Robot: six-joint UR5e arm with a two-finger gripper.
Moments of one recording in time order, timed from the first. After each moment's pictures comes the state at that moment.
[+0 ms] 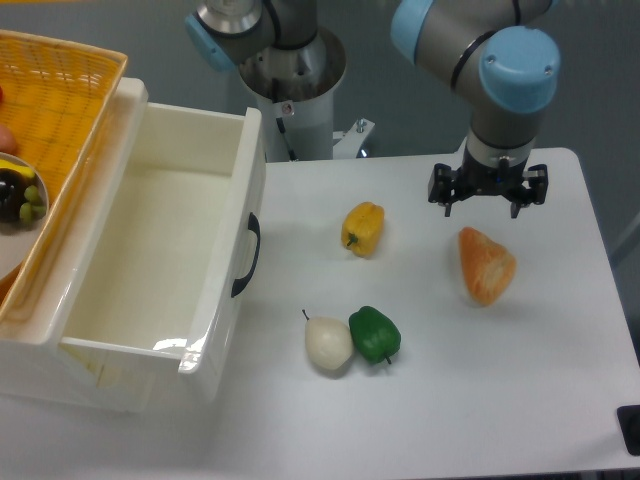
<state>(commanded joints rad) 2.77 -1.82 -1.53 -1.32 1.58 0.78</state>
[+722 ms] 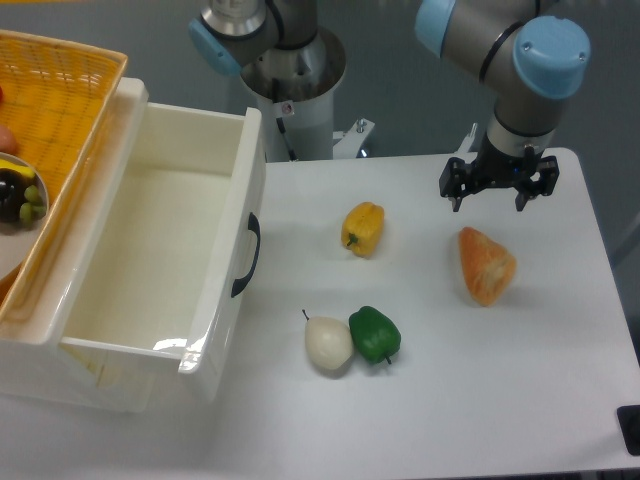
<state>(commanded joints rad) 2.81 -1.80 -1.58 -1.32 1.55 0.77</state>
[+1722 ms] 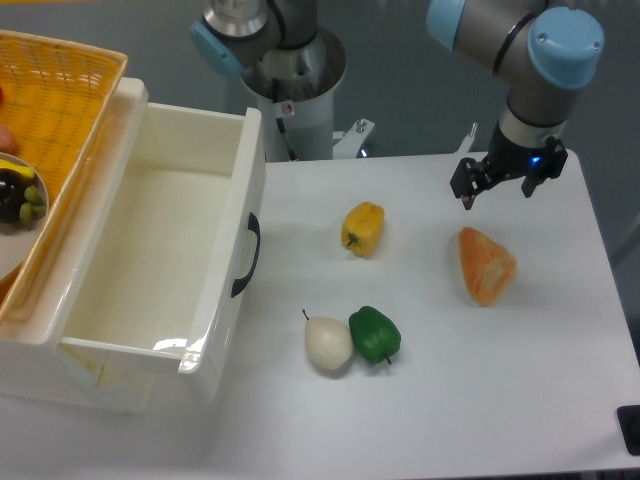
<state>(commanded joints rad) 2.83 -1.82 -1.56 -1.32 1.54 0.52</state>
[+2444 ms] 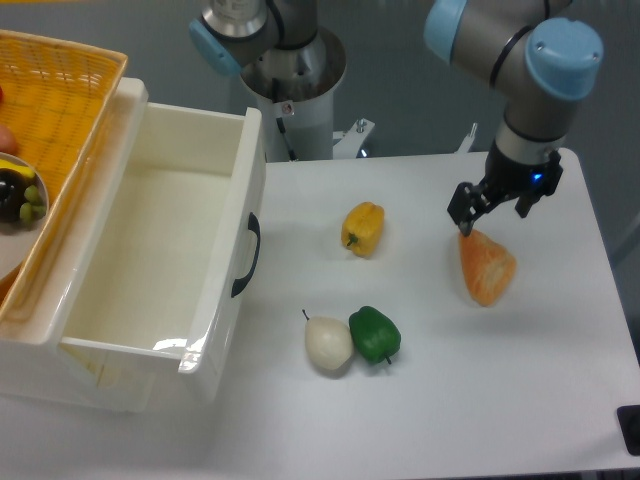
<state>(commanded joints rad) 2.74 -1.87 -1.54 -1.22 1.49 0.24</state>
